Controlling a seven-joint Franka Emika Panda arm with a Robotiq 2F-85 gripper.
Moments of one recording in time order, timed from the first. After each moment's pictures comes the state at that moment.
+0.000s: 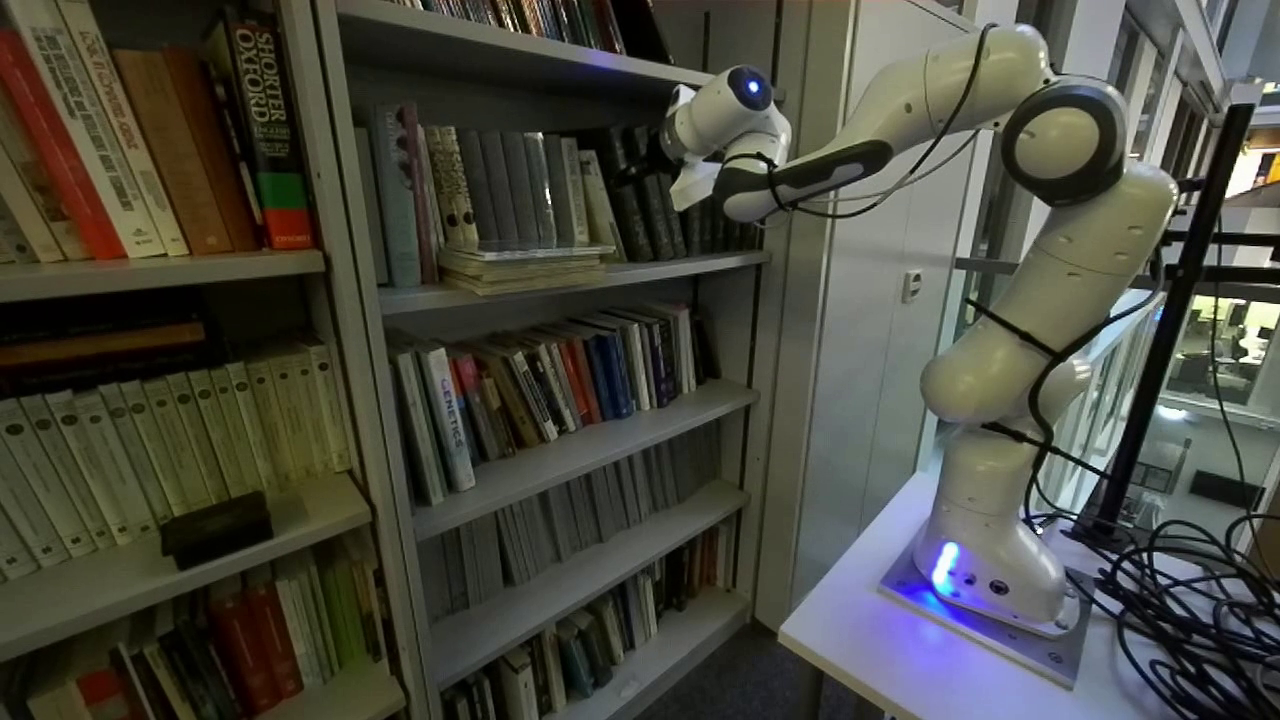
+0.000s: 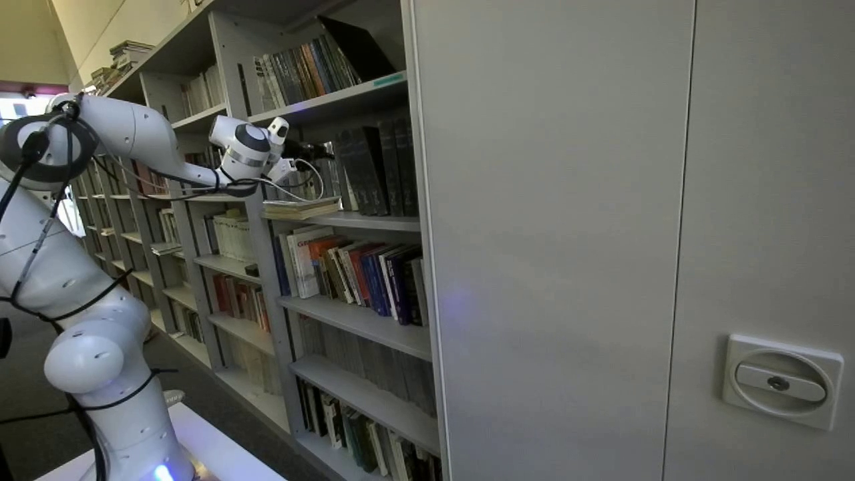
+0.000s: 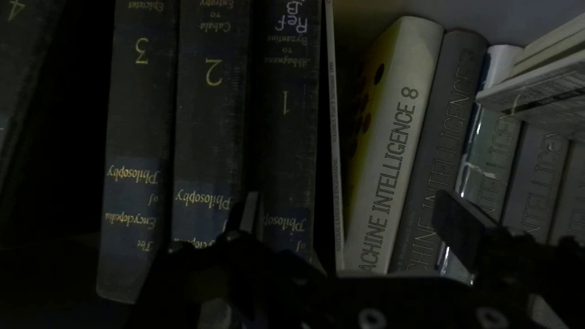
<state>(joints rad) -0.46 -0.32 0.56 -2.05 -0.77 2.88 0.65</state>
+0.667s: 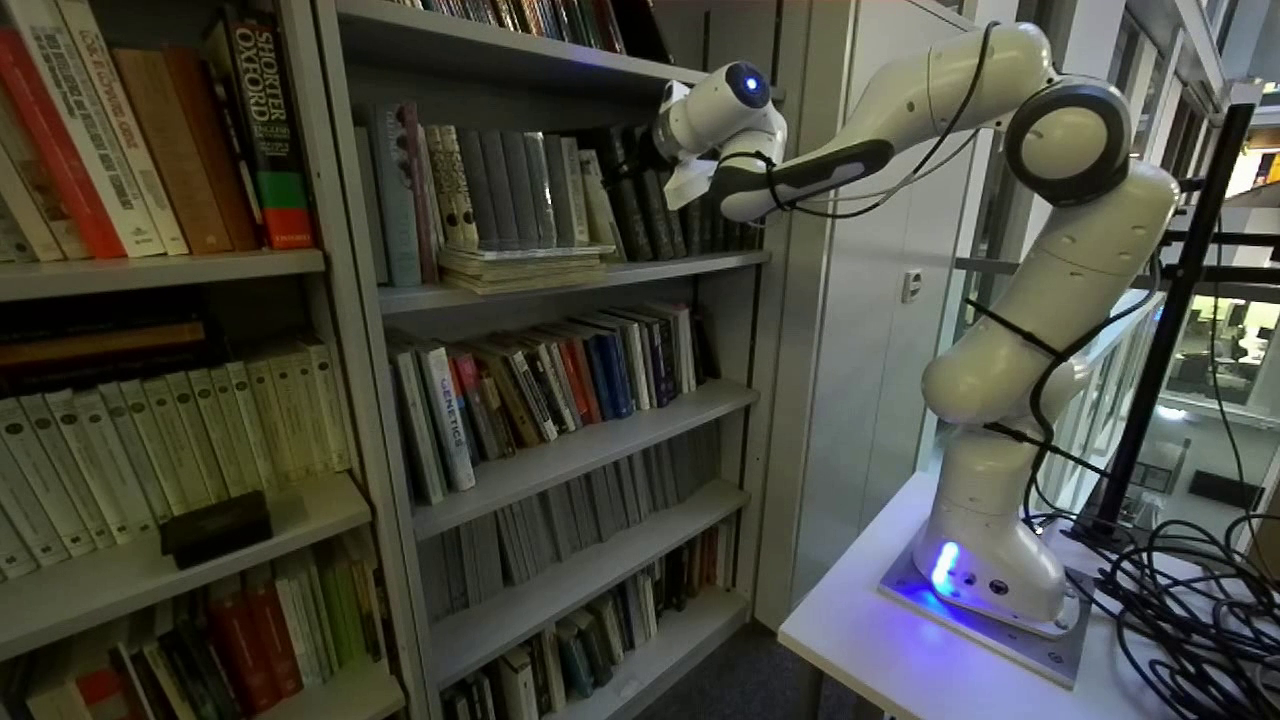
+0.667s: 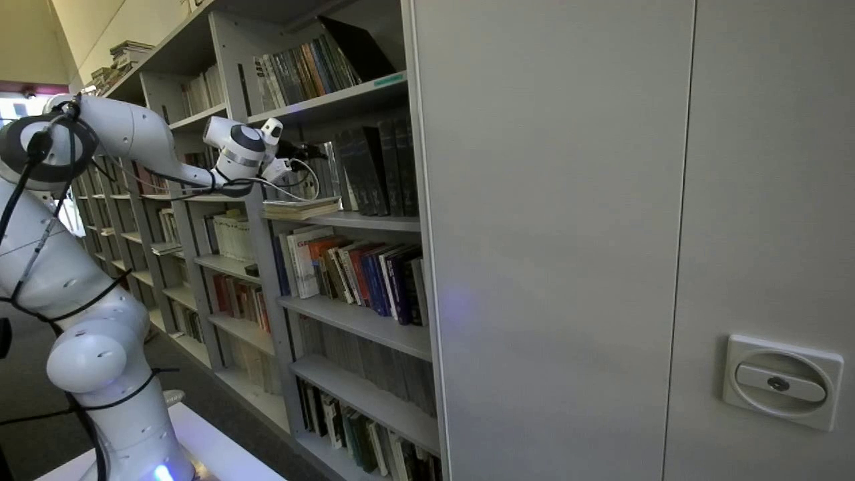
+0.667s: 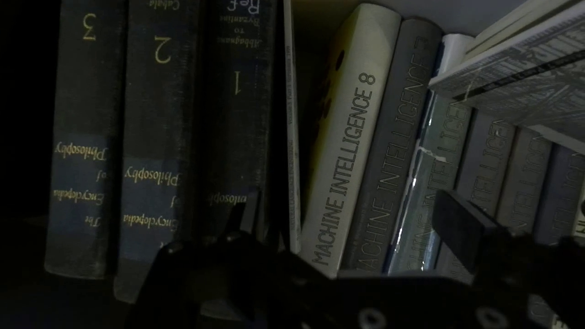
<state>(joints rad) -0.43 -0.32 0.57 -2.04 -0.78 2.88 0.65</state>
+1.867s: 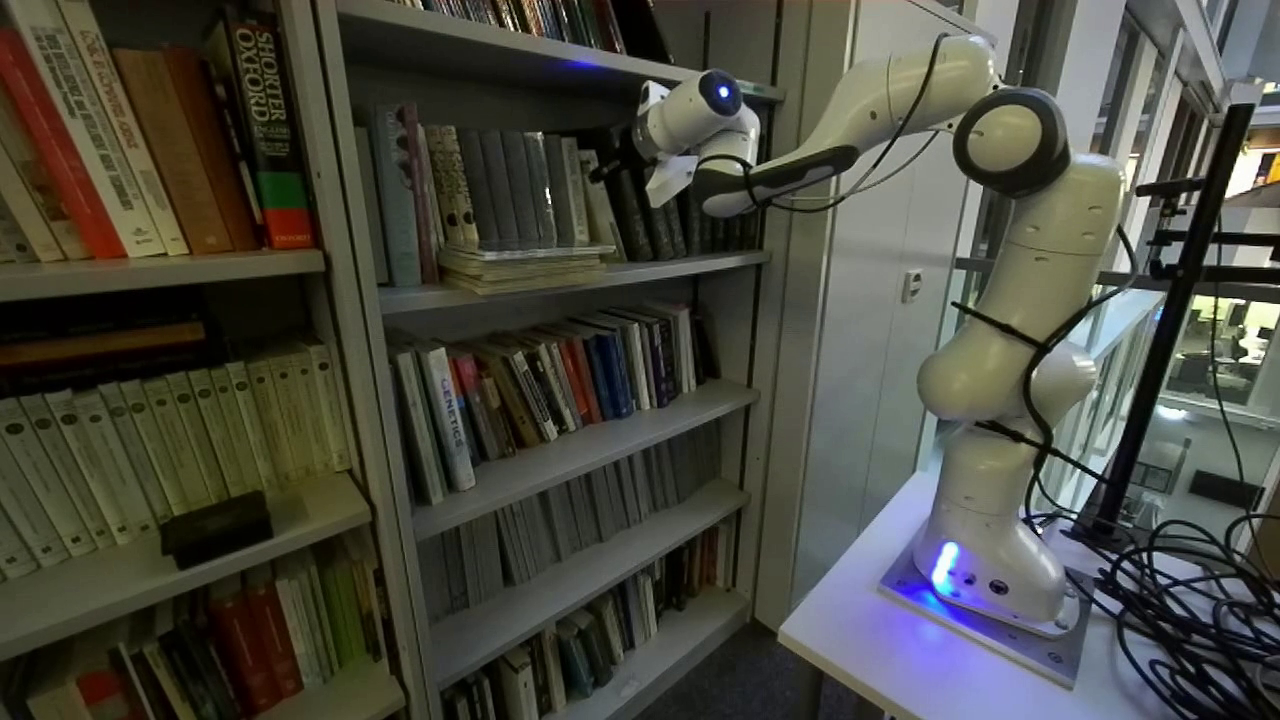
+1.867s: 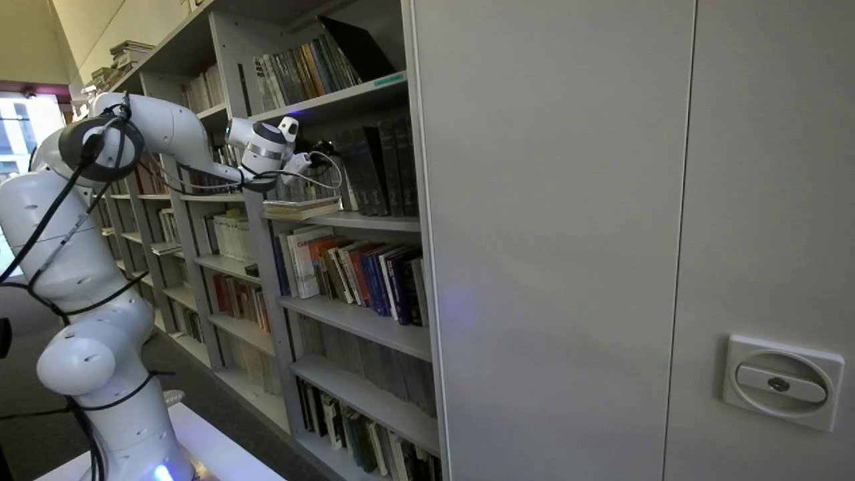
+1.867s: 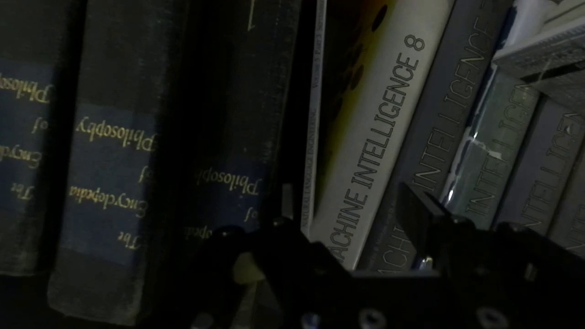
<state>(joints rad) -0.55 -0.13 0.69 -1.84 -1.02 2.87 0.69</state>
